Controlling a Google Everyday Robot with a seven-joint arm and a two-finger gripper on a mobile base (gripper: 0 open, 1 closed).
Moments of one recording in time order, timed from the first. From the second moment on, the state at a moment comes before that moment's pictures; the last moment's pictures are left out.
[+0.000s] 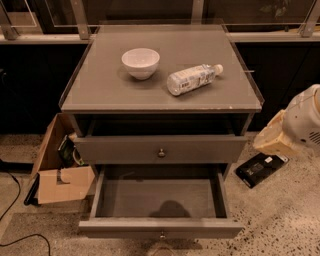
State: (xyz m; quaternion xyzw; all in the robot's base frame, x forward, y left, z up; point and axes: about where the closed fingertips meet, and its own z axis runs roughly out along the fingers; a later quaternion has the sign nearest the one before) arm 0.421 -0.231 0.884 -0.53 0.81 0.01 0.23
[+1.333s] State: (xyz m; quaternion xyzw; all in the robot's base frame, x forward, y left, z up) arm 0.412 -0.236 0.843 -0.54 0.81 0.06 0.23
